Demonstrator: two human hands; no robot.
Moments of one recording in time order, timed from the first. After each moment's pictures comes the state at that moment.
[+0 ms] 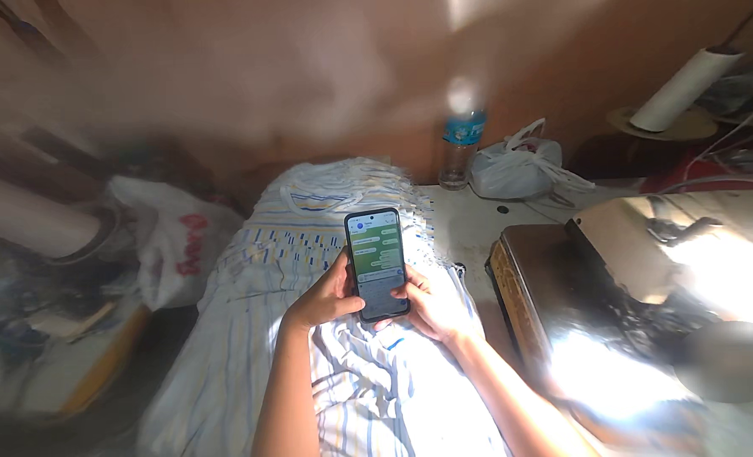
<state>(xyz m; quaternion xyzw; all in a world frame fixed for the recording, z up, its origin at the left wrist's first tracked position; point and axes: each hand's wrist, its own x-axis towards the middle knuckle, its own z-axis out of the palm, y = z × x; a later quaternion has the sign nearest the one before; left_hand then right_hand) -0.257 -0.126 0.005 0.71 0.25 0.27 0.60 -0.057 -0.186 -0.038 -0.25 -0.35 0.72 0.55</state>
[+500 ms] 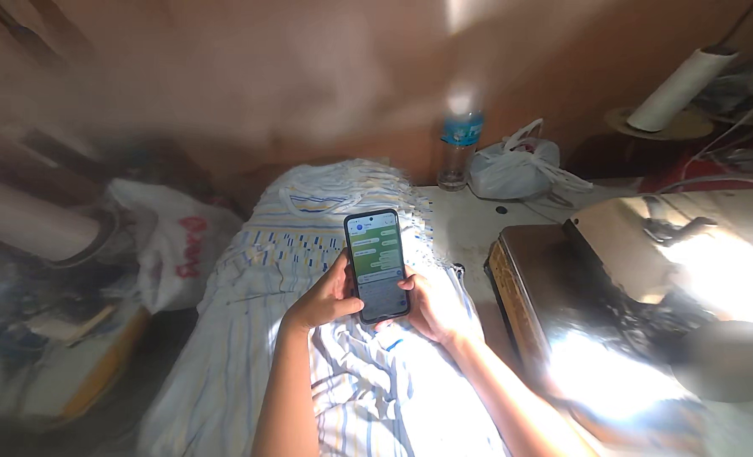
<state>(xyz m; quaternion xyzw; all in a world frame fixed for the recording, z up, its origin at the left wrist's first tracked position) -0.257 -0.126 0.005 0.71 0.25 0.28 0.60 -0.057 -0.184 -0.035 -0.27 -0.32 0.74 0.53</state>
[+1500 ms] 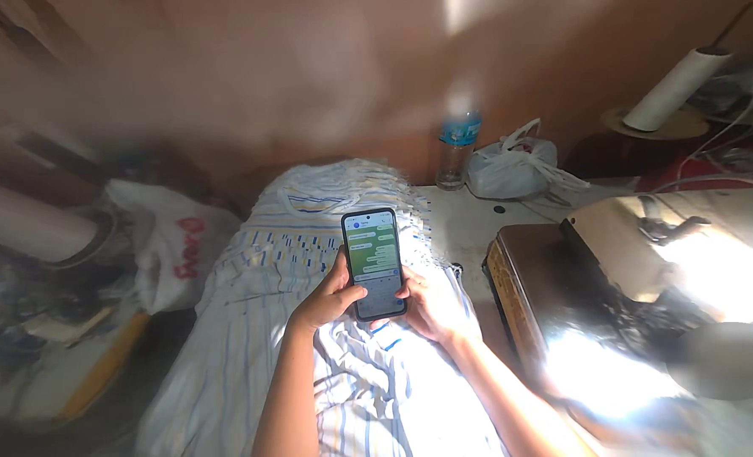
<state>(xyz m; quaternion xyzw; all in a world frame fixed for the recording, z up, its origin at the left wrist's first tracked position) -0.244 -0.130 0.002 0.70 0.28 0.31 0.58 -0.056 -0.183 -0.039 -0.24 -0.32 0.74 0.54</state>
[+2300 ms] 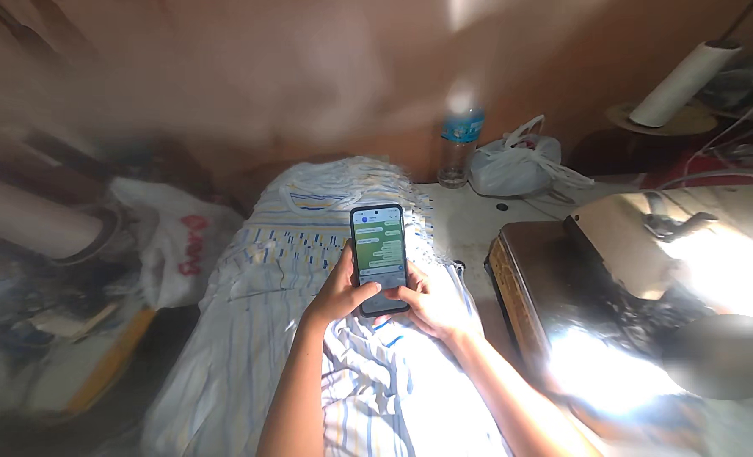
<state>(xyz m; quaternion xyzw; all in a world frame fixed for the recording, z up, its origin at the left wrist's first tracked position) -0.230 -0.132 -0.002 0.71 0.30 0.35 0.53 -0.058 -0.186 -0.038 -0.28 -0.36 0.70 0.56</state>
